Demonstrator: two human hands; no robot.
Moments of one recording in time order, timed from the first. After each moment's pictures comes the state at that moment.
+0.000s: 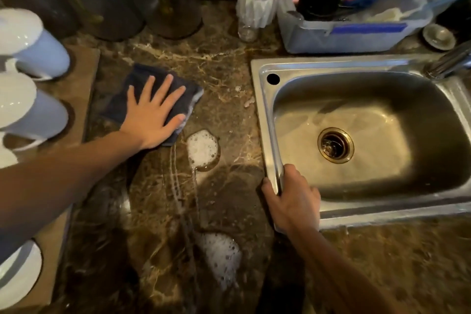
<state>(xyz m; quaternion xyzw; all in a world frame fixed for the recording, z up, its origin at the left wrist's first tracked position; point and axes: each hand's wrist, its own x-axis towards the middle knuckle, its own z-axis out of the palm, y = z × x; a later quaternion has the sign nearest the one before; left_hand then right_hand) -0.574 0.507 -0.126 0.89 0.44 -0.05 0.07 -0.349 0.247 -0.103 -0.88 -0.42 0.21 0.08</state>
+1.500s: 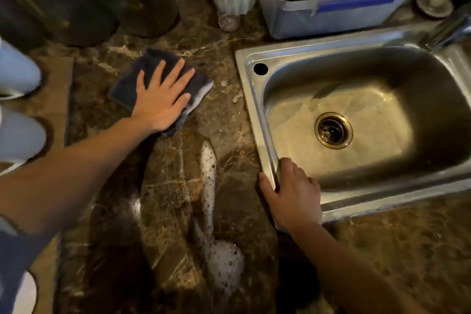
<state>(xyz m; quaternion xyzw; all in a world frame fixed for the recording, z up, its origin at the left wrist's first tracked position) -0.509 0.533 -0.124 0.91 0.42 -0.04 0.07 -0.346 0.245 -0.108 -0.87 -0.45 0.18 0.07</state>
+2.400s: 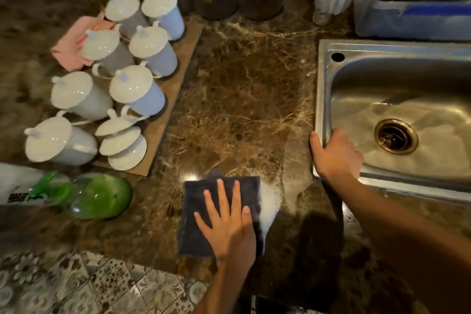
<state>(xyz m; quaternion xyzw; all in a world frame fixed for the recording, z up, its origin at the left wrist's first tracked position) -0.567 0.125 -0.120 0.63 0.75 -0.01 0.20 -0.341 0.240 -0.113 -0.86 -0.46 0.17 0.13</state>
